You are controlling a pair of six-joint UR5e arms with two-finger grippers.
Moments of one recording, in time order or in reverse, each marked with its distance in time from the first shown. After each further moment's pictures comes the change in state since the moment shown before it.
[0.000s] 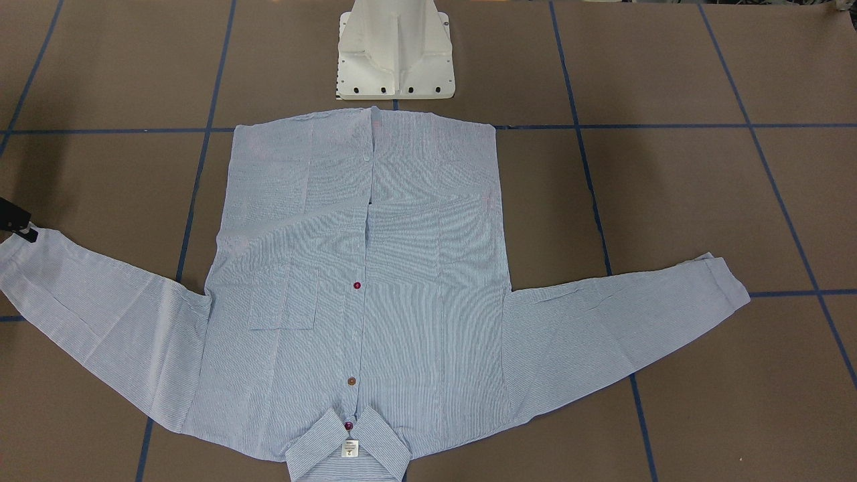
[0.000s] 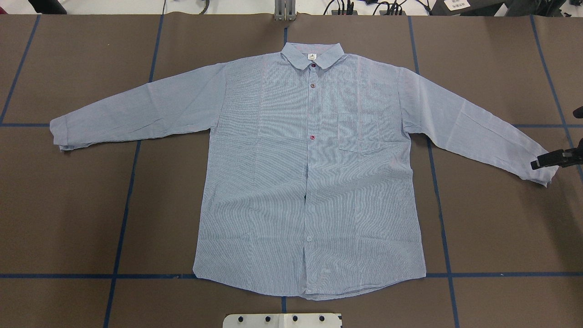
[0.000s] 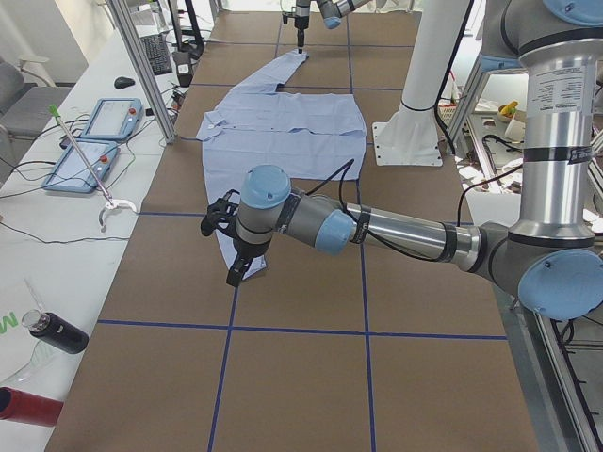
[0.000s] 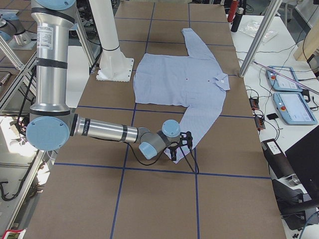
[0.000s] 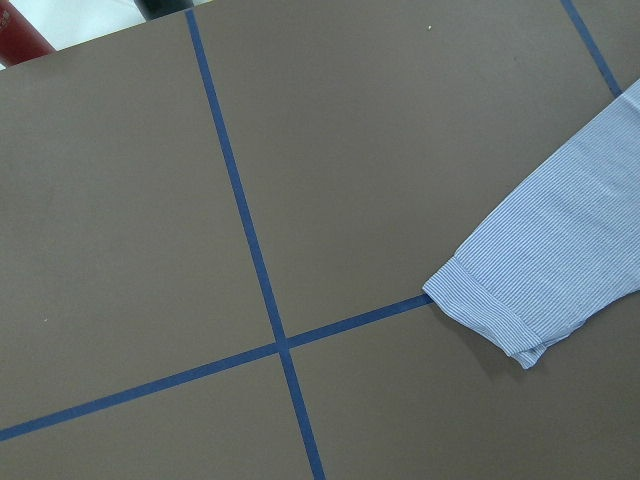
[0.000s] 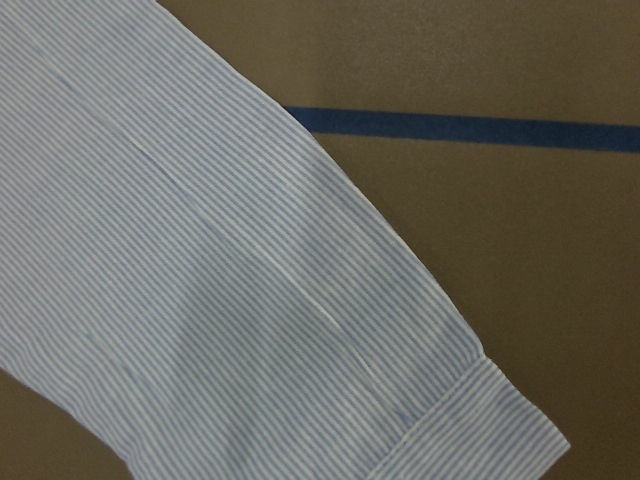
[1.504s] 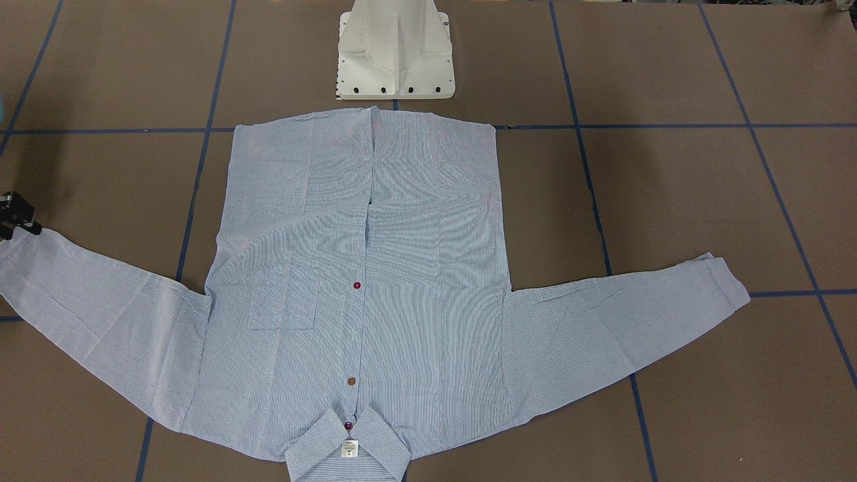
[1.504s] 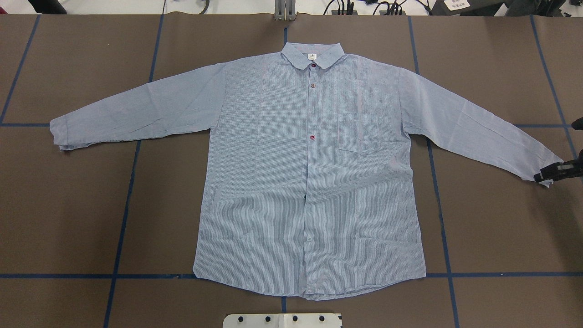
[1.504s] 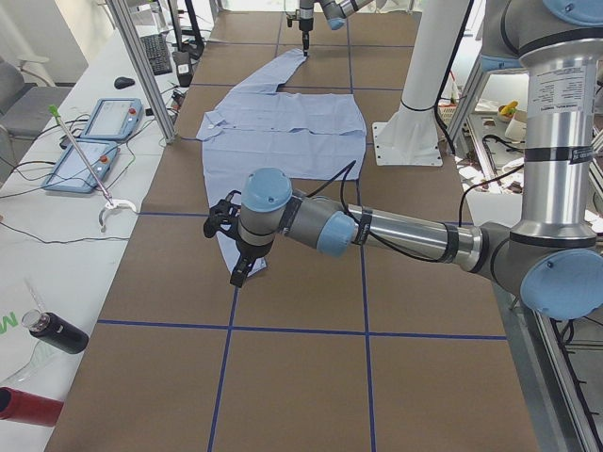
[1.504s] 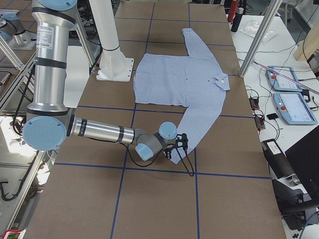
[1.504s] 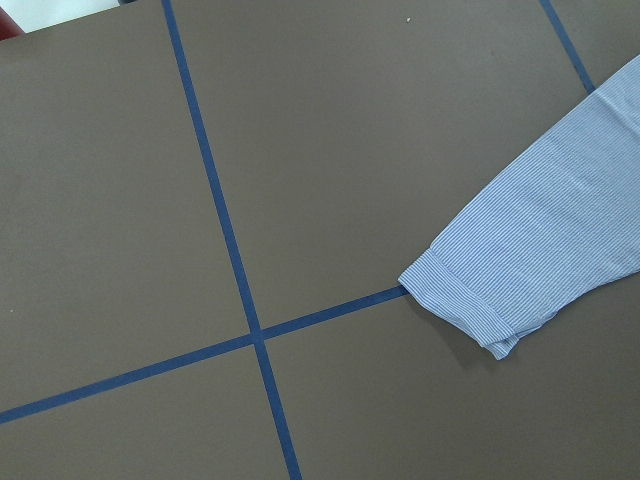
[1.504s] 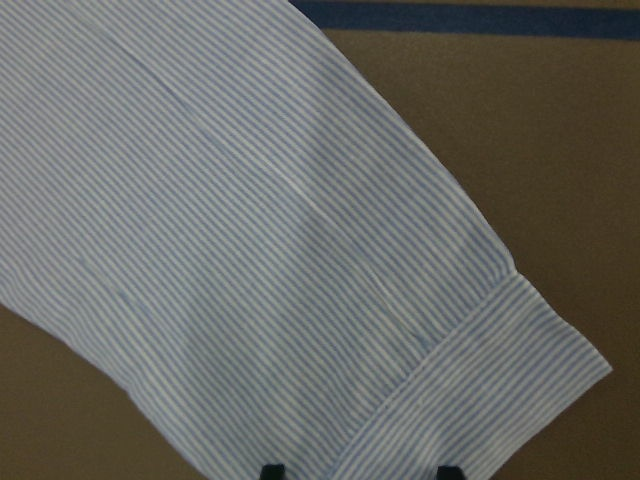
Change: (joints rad) left arm 0.000 0.009 0.000 0.002 -0.029 -0.002; right arm -0.021 -0.032 0.008 -0.006 0.027 -0.002
